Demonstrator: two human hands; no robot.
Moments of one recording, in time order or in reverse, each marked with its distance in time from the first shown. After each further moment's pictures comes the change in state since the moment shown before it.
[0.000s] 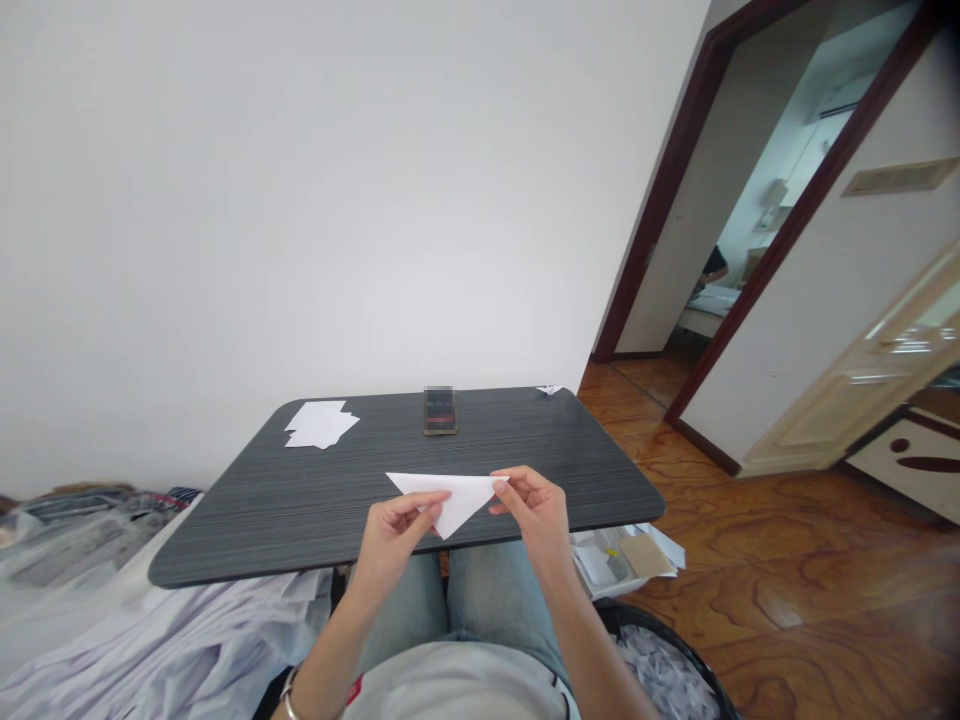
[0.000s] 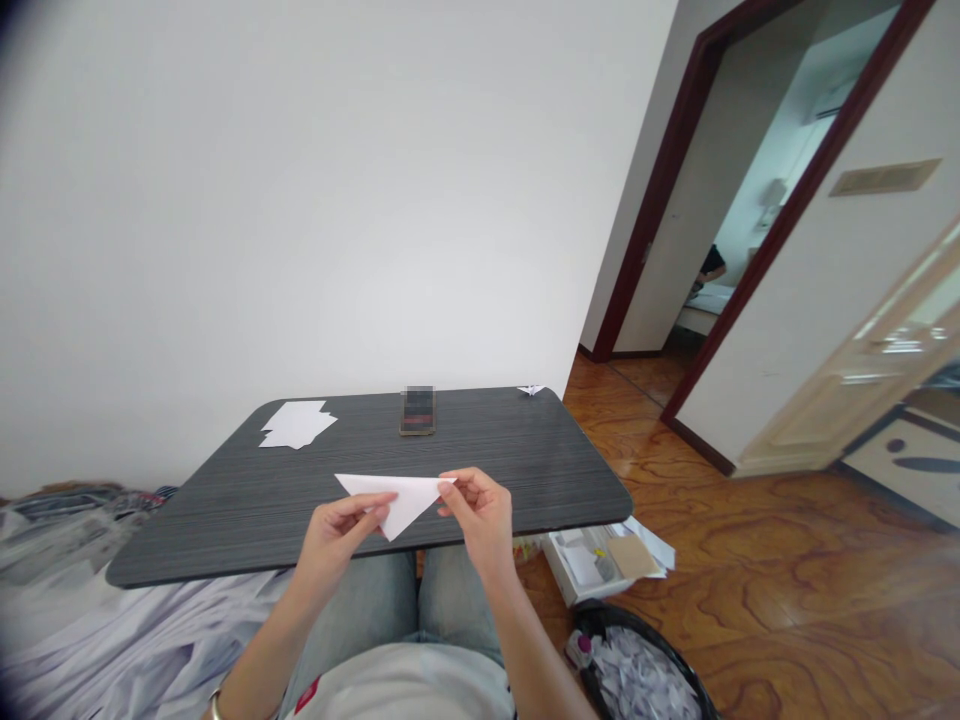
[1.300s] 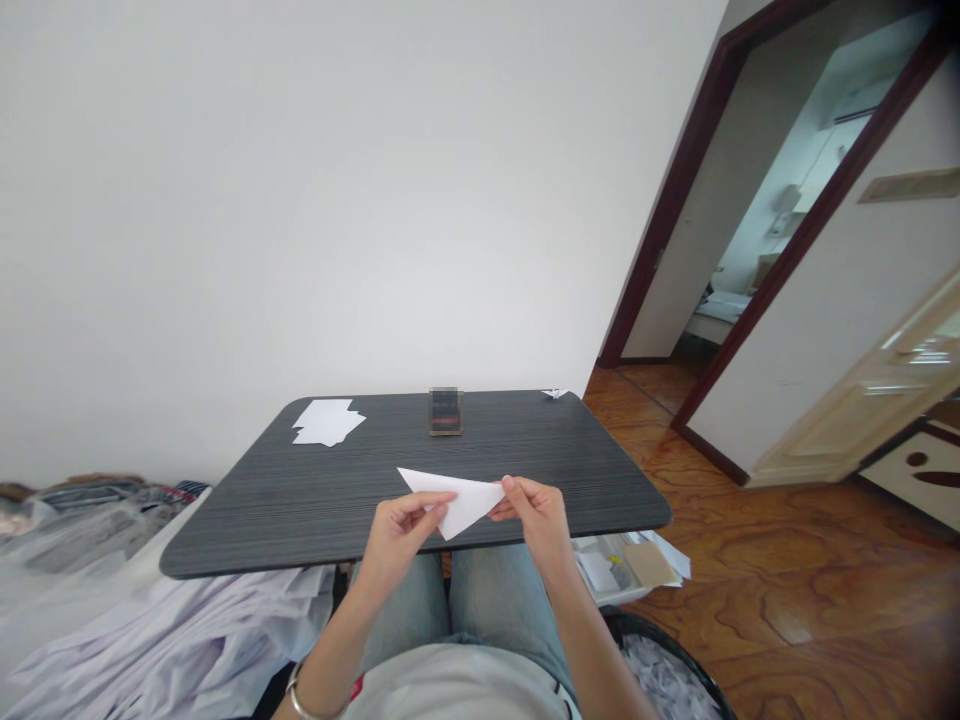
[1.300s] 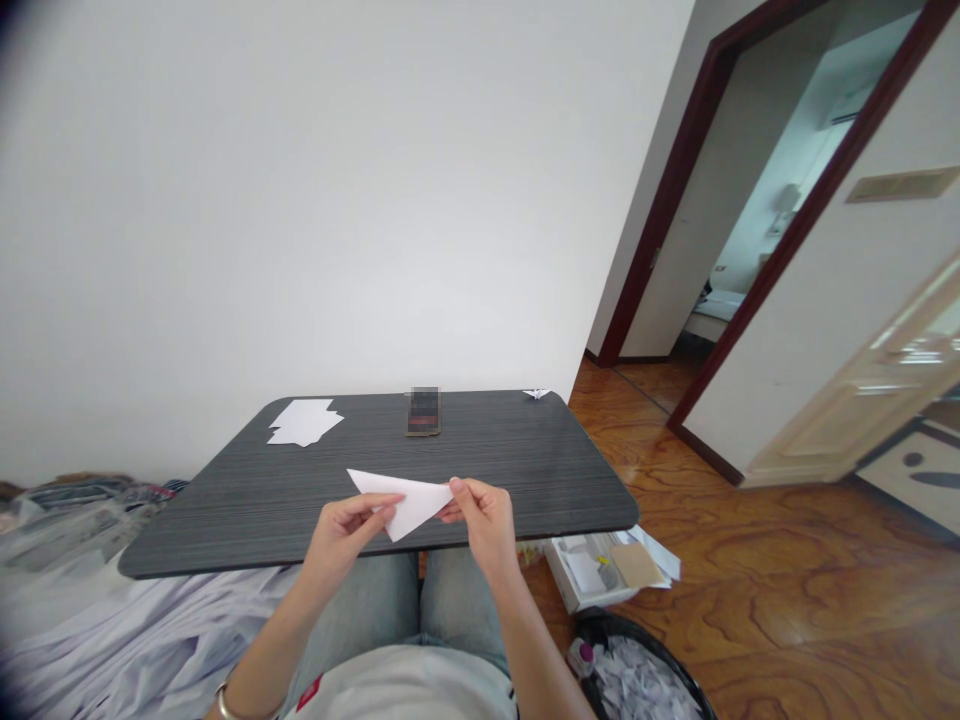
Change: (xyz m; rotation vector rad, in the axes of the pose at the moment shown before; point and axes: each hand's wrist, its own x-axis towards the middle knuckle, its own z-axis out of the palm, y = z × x) left_hand 0.000 0.002 0.000 0.020 -0.032 0.034; right_hand 0.003 0.006 -0.003 -0.123 -0.091 0.076
